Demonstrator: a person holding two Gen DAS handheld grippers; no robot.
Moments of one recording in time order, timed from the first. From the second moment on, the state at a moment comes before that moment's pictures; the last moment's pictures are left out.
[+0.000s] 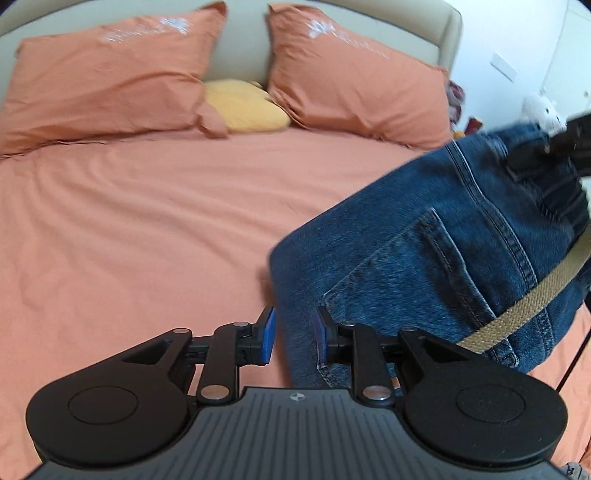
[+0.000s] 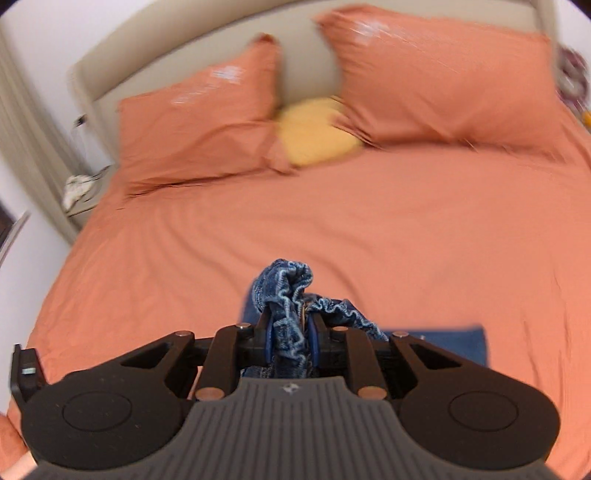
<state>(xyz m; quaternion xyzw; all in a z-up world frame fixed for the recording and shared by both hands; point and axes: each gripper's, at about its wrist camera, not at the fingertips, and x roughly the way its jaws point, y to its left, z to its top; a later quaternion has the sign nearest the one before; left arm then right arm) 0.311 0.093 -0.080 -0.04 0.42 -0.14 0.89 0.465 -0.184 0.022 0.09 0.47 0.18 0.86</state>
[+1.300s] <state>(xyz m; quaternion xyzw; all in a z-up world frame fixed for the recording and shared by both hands) 0.303 0.033 -0.134 0.02 0.45 -0.14 0.88 0.416 -0.340 -0.132 0.08 0.46 0.12 0.88</state>
